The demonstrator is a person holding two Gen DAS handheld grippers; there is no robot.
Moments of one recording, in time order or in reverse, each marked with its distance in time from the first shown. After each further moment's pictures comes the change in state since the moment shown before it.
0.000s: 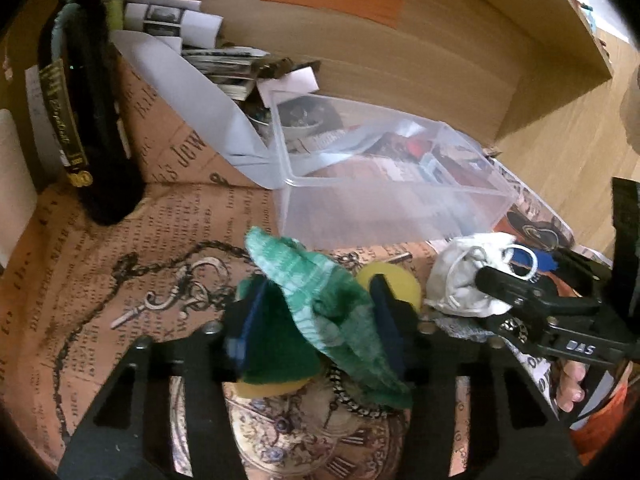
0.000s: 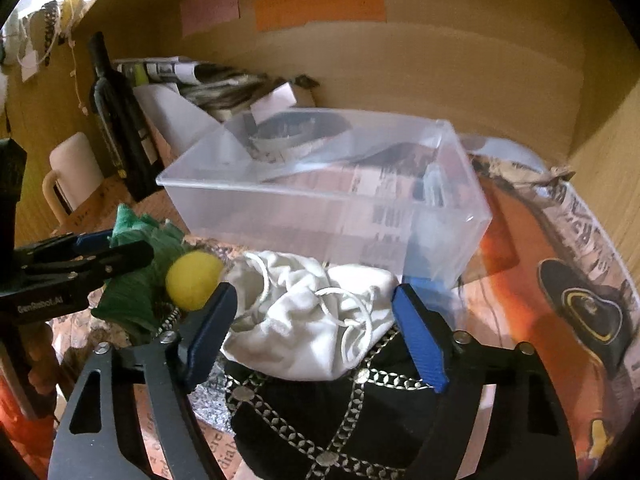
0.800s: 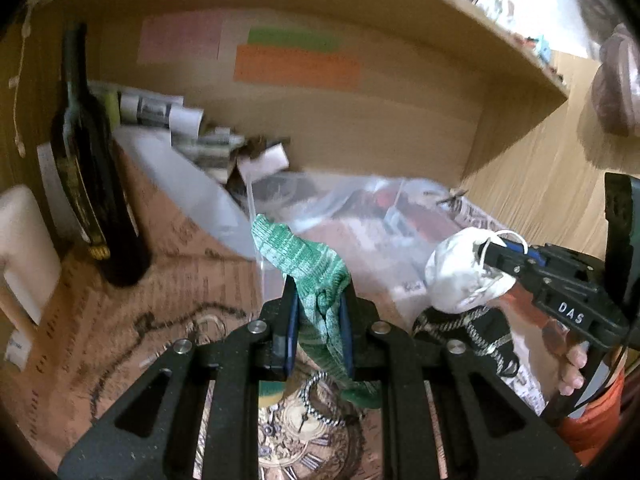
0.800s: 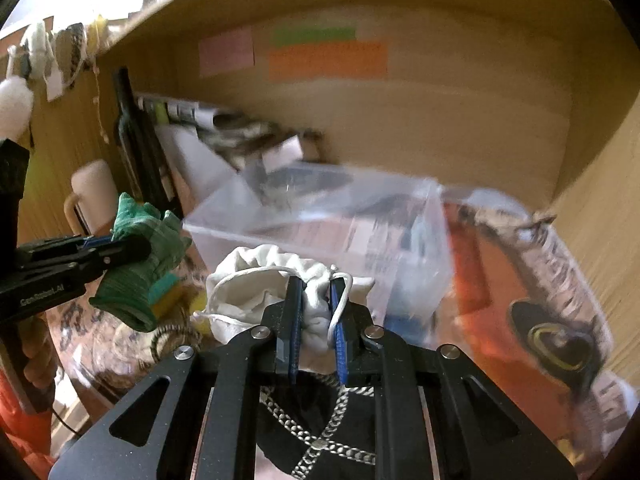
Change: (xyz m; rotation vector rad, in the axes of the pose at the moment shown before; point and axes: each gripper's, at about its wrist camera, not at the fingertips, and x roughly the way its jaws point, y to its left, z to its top) left arm -0.066 -0.019 0.026 0.074 -0.190 -0.027; right arm -0.062 0.001 0.020 -0.043 -0.191 -0.024
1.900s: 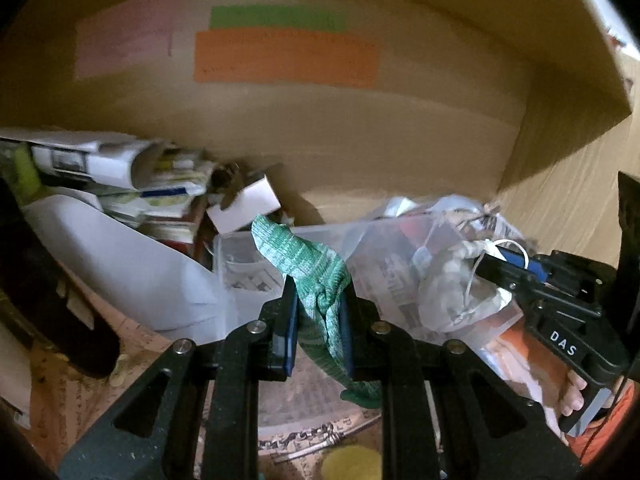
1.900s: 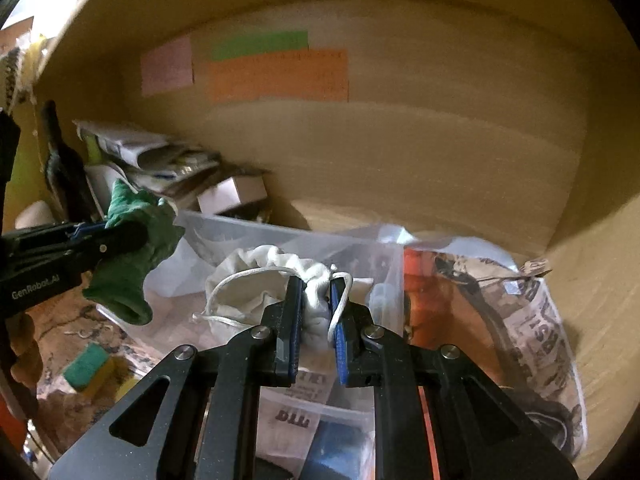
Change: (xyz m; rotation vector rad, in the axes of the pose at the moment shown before) left arm 0.127 -0.003 0.078 0.029 0.111 0.044; right arm 0.081 -0.044 0.057 -0.004 0.062 -0.072
